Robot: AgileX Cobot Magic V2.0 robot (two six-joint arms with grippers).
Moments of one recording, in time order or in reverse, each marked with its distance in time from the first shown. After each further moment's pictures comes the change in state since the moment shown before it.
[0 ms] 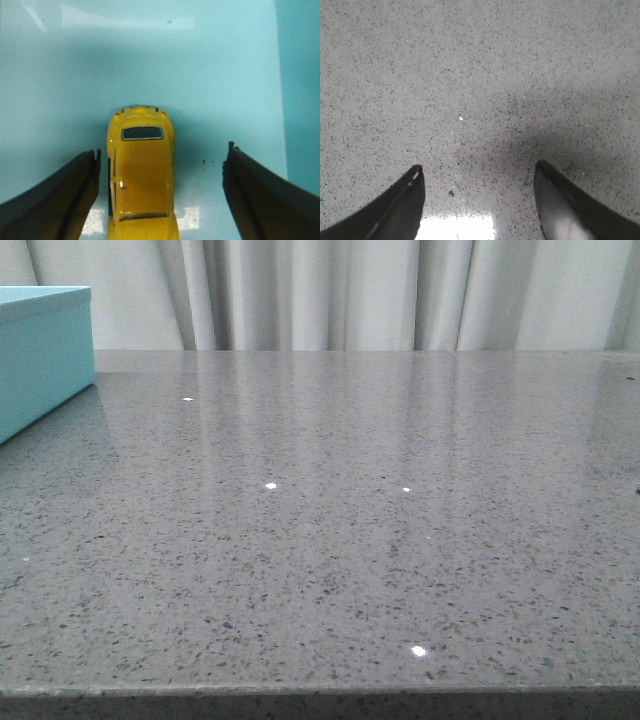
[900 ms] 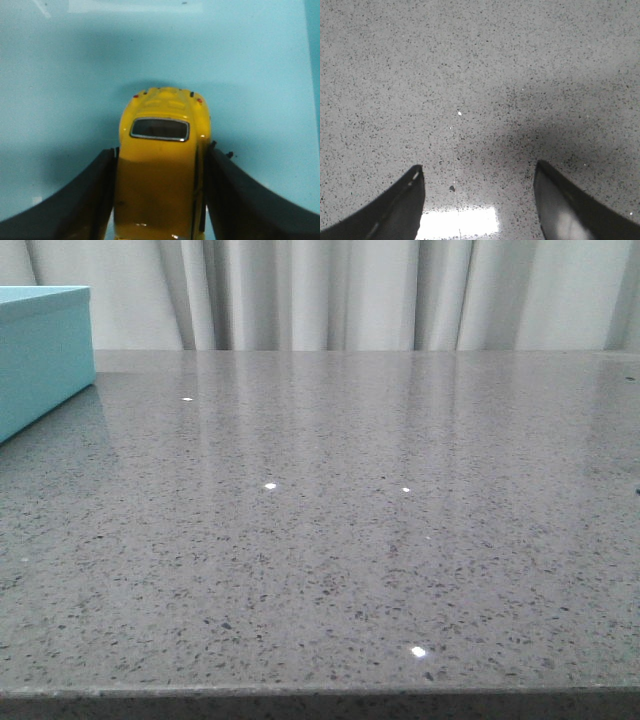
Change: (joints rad) left arm 0.000 0.082 0.000 0.044 0.011 -0.002; right arm 0.000 0.011 0.000 0.000 0.023 0.033
